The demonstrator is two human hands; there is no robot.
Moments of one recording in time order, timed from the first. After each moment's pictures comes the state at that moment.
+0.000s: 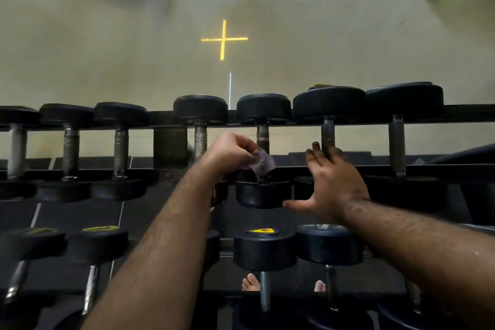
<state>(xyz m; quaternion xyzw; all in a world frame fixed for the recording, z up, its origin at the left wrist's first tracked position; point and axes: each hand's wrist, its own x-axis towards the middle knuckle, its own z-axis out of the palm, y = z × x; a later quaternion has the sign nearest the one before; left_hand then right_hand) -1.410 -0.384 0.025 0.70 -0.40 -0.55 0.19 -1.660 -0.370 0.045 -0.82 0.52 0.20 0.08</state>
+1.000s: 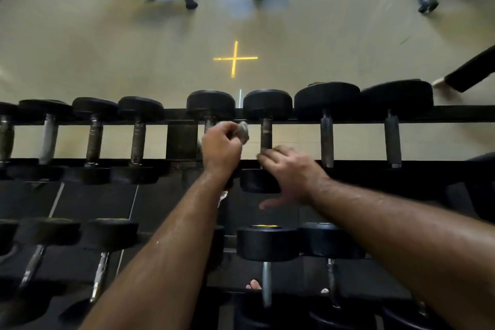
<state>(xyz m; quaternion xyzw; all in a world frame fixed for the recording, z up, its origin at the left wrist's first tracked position) -1.422 -0.337 0.026 0.79 -0.48 -0.17 0.34 -1.620 -0.351 0.029 -0.94 0.32 0.10 0.06</state>
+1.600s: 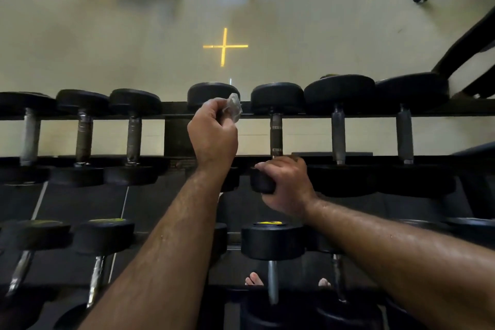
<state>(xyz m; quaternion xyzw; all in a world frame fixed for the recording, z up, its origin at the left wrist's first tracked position) -1.399 -0.339 0.054 0.76 -0.42 -0.12 0.49 -1.583 -0.321 -0.033 -0.88 0.43 -0.11 0.20</state>
